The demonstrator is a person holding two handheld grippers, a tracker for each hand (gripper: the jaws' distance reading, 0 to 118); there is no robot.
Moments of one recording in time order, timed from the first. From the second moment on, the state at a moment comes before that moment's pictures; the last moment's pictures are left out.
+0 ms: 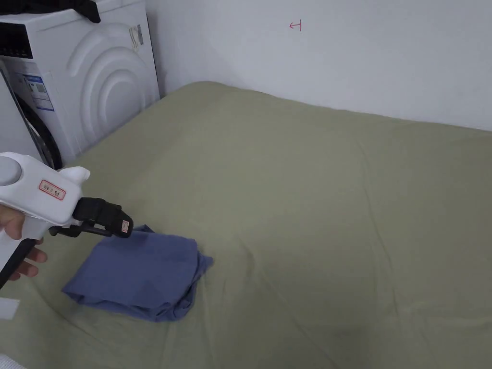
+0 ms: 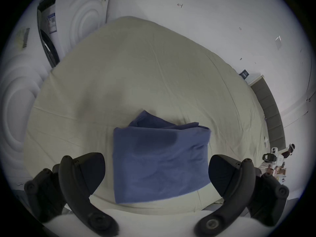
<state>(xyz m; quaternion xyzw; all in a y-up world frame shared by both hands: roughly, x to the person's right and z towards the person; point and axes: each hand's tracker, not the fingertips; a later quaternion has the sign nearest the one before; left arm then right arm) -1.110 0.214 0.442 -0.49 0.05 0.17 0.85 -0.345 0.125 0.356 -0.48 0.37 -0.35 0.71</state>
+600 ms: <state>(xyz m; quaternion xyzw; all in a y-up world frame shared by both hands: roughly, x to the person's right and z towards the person) -0.767 0.293 0.471 -0.21 -0.02 0.14 0.97 -0.367 0.279 0.414 -0.21 0.20 -0.09 0.95</state>
